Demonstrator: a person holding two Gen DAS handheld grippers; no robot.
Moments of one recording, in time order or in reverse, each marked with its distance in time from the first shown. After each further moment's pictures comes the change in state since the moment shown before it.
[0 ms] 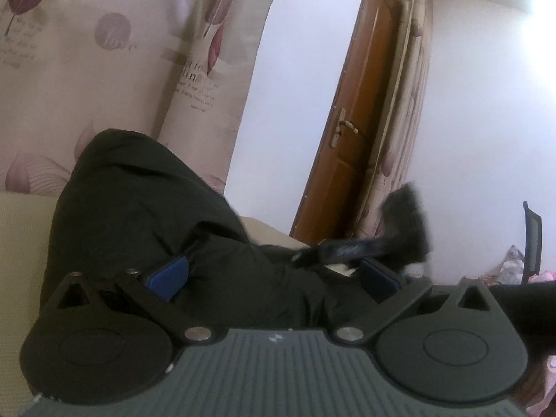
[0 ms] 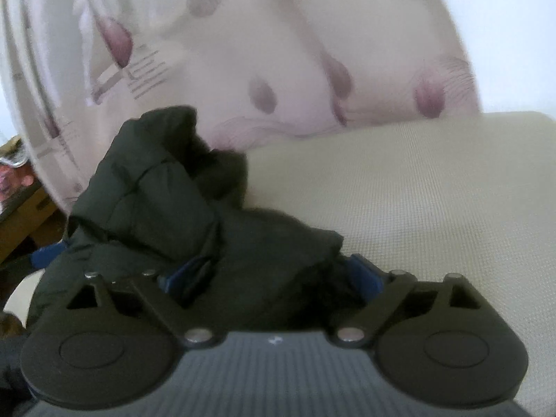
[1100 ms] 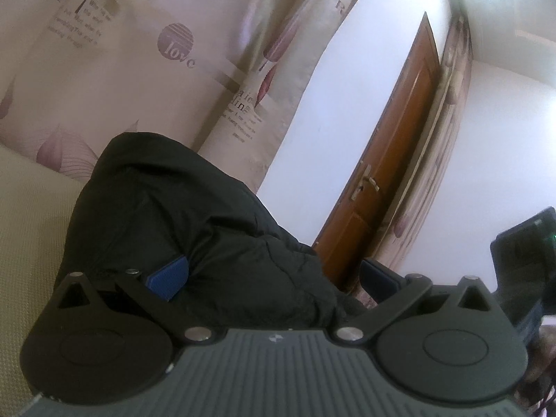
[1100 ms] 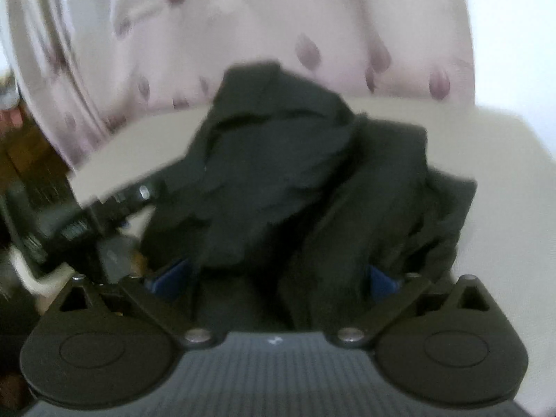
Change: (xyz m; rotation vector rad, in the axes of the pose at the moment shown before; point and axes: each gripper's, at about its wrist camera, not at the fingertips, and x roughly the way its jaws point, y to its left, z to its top) left arm -0.028 0.023 -0.003 -0.211 -0.136 0.051; right arm -0.063 0.149 -0.019 -0.129 0.256 -0.121
